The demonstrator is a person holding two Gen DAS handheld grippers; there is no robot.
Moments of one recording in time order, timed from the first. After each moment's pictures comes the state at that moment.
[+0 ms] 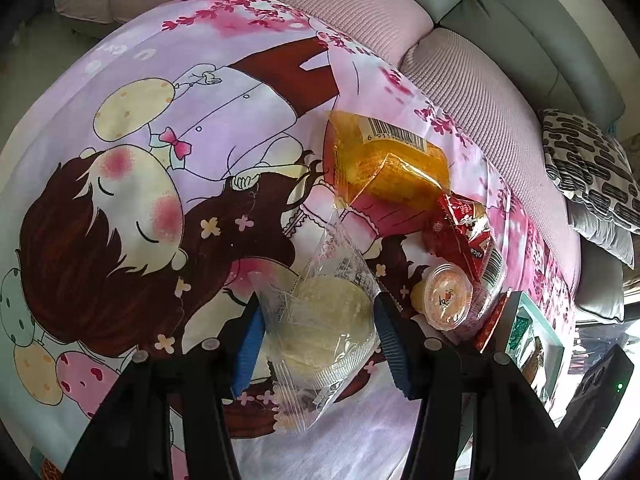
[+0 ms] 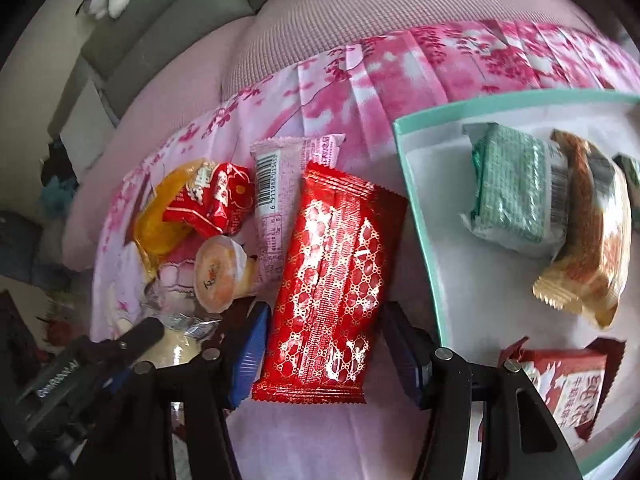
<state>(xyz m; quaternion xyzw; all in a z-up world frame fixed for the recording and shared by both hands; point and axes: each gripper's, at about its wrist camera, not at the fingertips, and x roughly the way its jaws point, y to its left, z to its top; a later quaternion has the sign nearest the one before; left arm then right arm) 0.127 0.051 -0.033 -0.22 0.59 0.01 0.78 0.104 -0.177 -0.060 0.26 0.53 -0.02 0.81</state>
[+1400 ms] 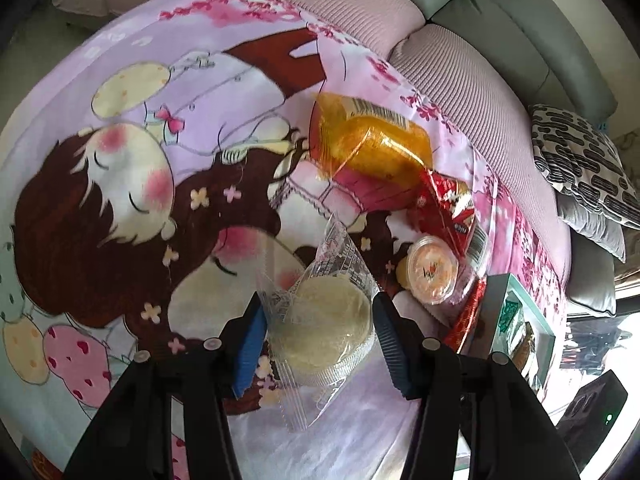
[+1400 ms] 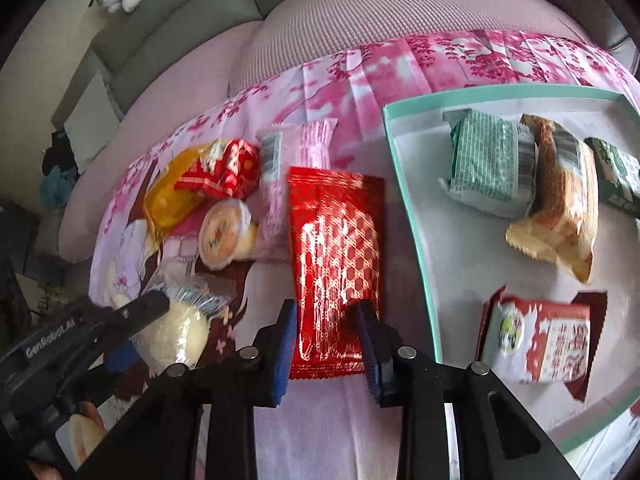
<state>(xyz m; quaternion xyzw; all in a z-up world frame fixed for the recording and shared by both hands) 0.110 0.044 -0.031 -0.24 0.59 -0.01 0.77 0.061 -0.162 -0.052 0.22 0.53 -0.02 0.82</state>
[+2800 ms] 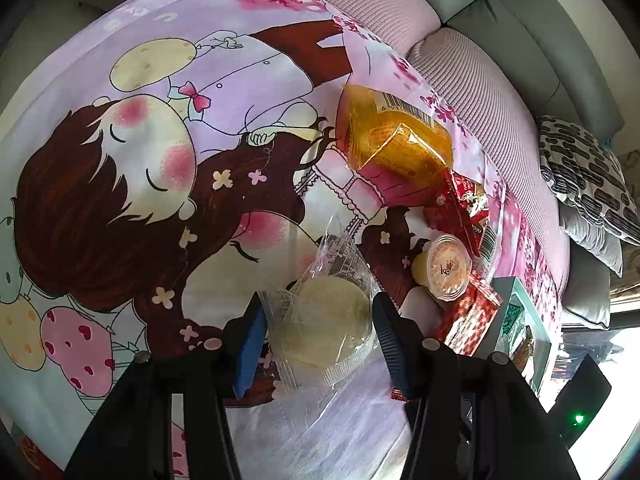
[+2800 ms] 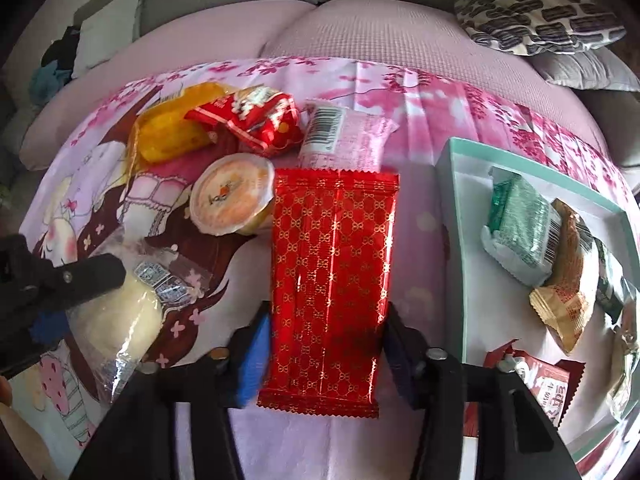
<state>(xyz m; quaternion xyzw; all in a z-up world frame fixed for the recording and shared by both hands) 0.104 0.056 -0.039 -0.26 0.60 0.00 0.76 0.083 -0.119 -0.069 0.03 0.53 -0.05 0.85</state>
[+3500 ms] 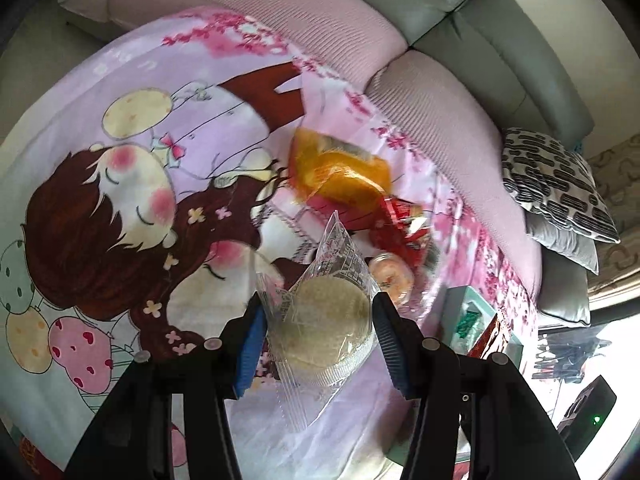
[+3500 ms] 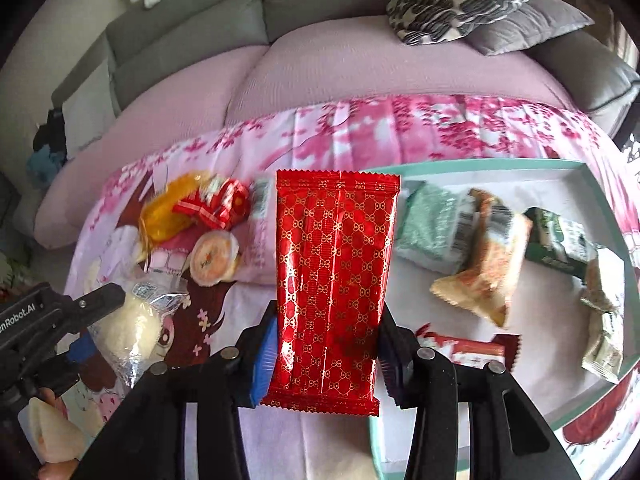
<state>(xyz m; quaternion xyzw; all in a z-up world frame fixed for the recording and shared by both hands) 0.098 0.050 0.007 -0.27 0.55 -0.03 0.79 0.047 -0.182 -0.013 0.15 0.48 -0.07 0.86</state>
